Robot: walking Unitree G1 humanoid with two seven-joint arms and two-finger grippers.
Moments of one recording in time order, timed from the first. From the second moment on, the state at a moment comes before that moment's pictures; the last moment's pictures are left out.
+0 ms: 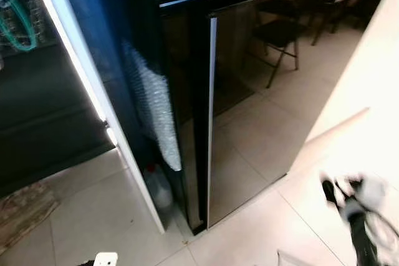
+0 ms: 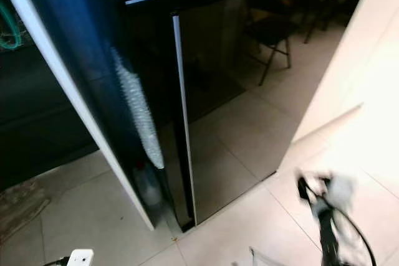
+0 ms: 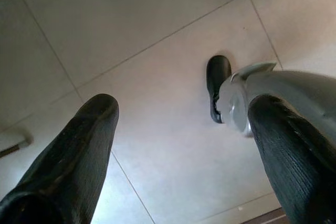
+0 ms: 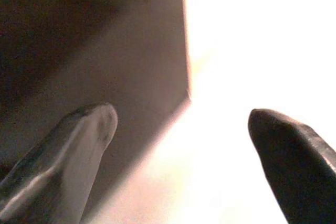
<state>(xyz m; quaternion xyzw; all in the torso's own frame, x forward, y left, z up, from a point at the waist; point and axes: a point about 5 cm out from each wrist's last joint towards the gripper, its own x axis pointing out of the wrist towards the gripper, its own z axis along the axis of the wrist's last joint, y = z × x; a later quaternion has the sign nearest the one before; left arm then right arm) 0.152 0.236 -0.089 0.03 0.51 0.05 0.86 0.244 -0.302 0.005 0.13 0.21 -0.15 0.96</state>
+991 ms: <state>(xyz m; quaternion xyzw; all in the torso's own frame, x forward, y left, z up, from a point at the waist) 0.160 0.226 -0.088 0.02 0.50 0.06 0.87 0.155 -0.231 -0.089 0.11 0.47 -0.13 0.87</state>
